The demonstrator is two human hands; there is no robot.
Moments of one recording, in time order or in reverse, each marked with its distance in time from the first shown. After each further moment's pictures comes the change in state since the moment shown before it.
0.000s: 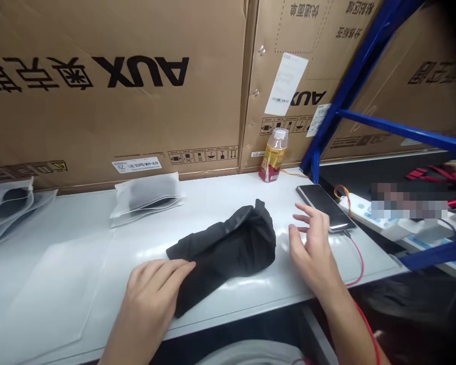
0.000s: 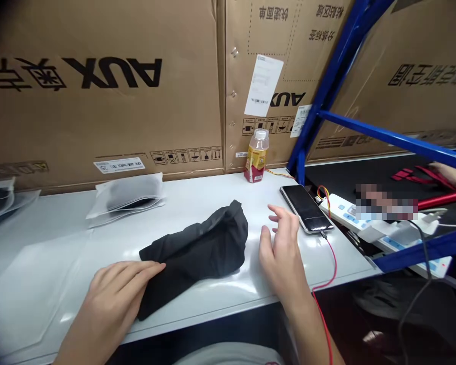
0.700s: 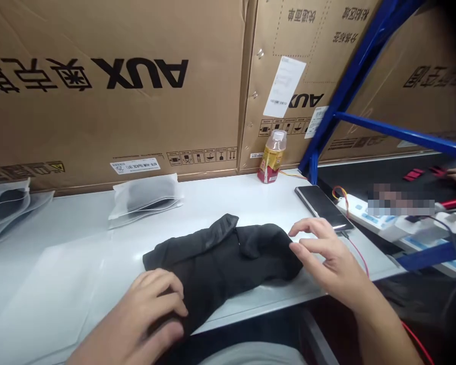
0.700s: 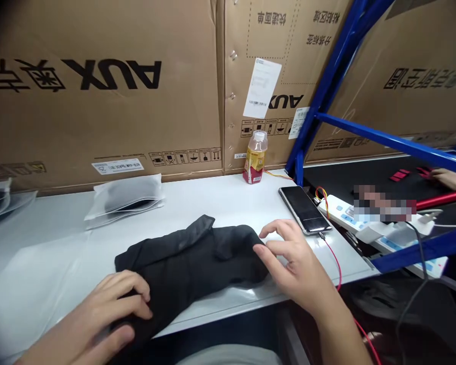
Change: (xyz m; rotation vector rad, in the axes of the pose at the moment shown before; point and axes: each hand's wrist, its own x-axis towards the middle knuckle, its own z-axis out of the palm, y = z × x) left_hand 0.004 -0.011 -0.035 -0.288 -0.490 0.016; right_hand 0.012 0.006 -0.050 -0.171 -0.400 -0.347
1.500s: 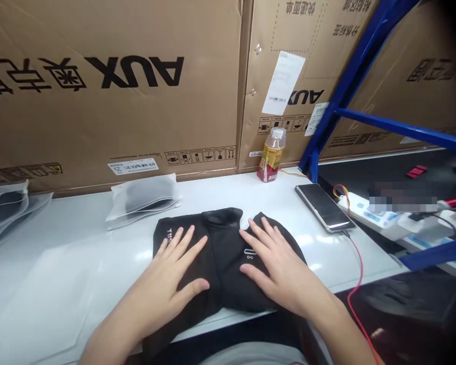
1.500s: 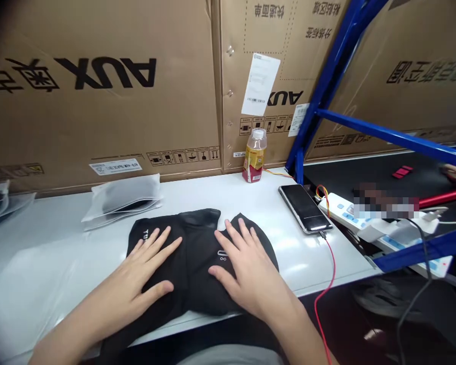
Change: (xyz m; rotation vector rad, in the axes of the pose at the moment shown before) left_hand 0.054 -0.015 0.023 0.298 0.055 -0.076; right_hand 0.013 -0.036 0.060 -0.124 -0.217 0.016
